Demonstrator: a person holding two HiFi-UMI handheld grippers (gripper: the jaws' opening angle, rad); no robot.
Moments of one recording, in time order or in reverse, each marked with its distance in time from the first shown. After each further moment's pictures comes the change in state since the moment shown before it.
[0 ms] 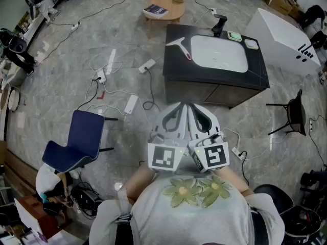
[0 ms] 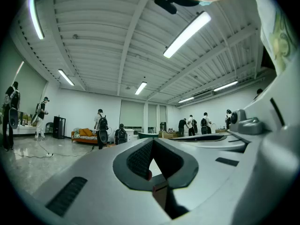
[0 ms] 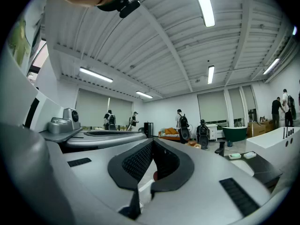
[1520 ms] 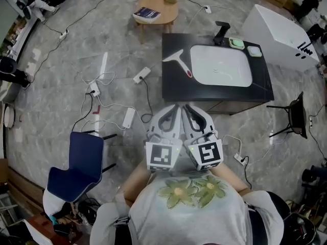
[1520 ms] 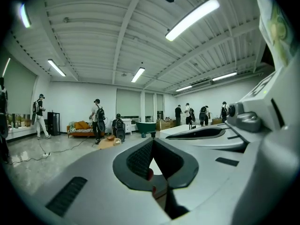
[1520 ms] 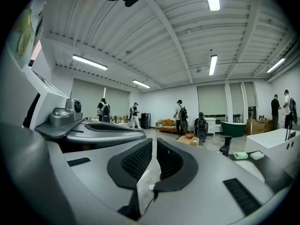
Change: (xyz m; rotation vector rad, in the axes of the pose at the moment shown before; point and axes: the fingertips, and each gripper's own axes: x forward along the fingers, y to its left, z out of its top) left arm 0.123 0.103 -0.055 0.054 0.145 -0.063; right arm 0.150 -0.054 -0.052 -0.047 0.122 -0.016
